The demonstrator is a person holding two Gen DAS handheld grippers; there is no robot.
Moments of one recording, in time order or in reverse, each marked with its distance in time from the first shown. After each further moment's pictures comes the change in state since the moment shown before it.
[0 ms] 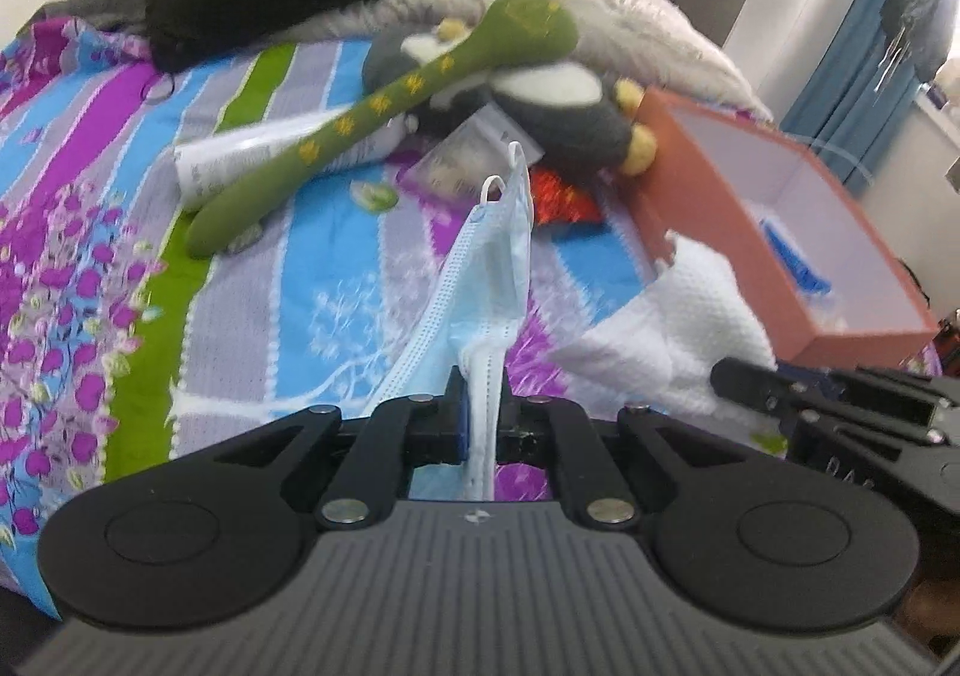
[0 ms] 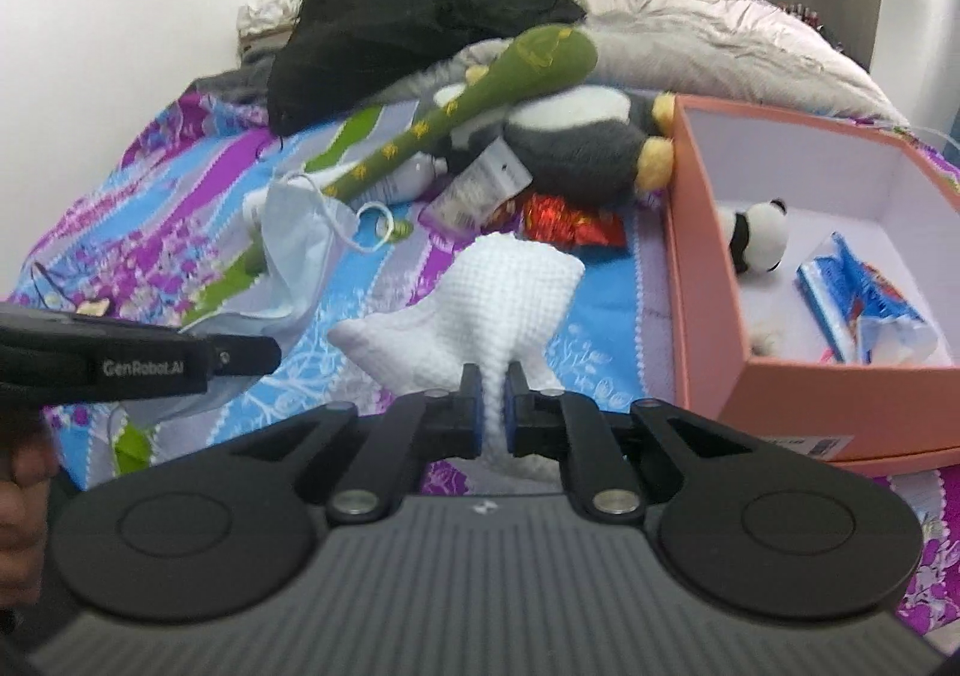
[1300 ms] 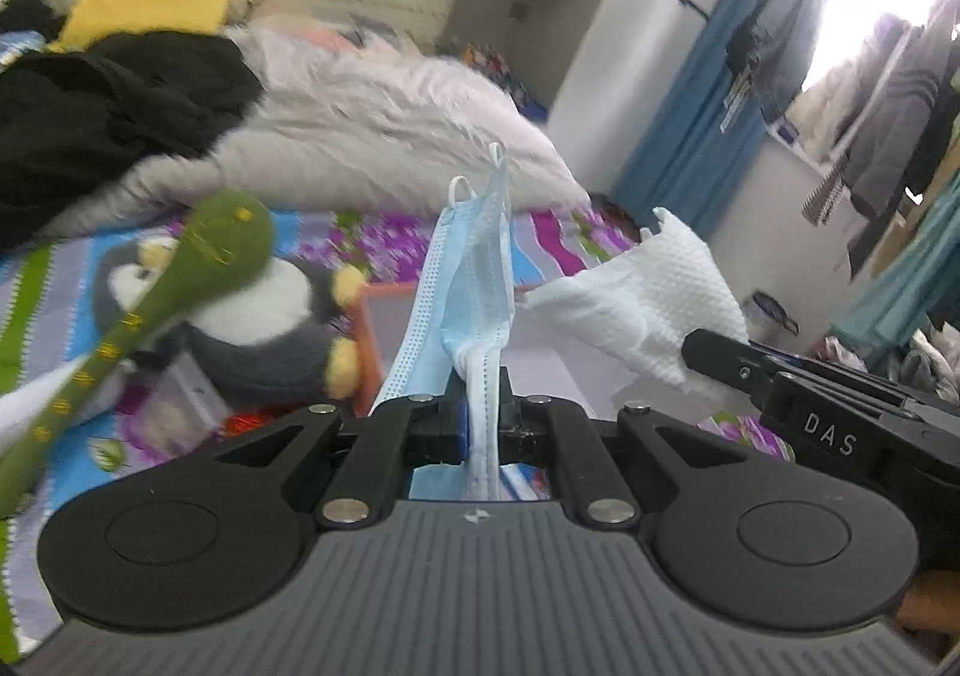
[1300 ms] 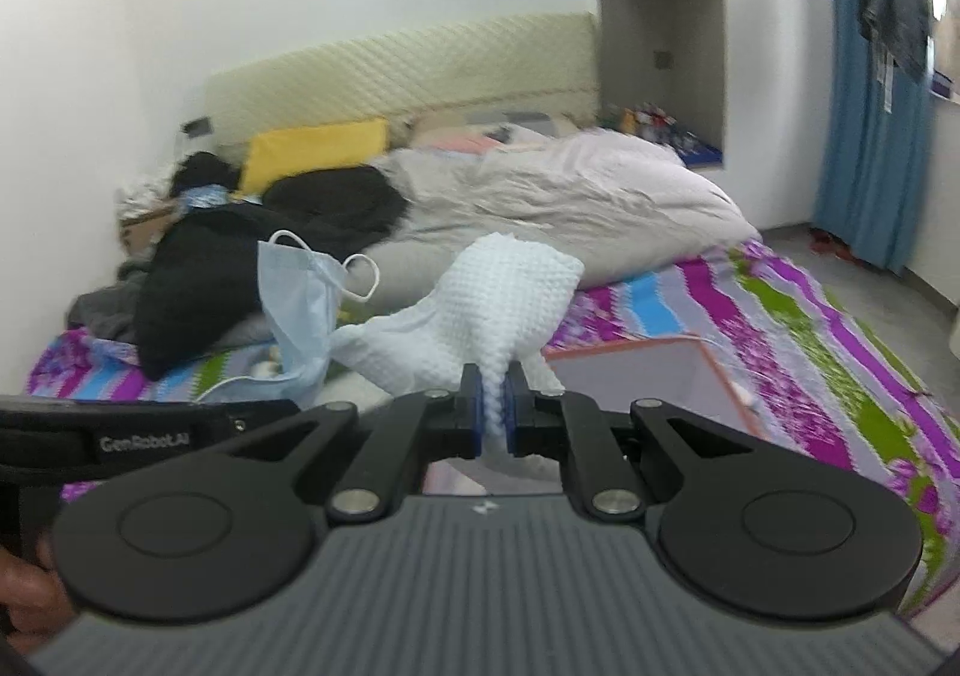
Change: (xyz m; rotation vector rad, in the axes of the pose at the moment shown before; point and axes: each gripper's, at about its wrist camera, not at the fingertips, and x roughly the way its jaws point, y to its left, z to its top) left arm -0.001 -0.193 0.174 0.116 -0.072 -0.288; right arm -0.093 -0.149 0.143 0.170 -0.240 -0.221
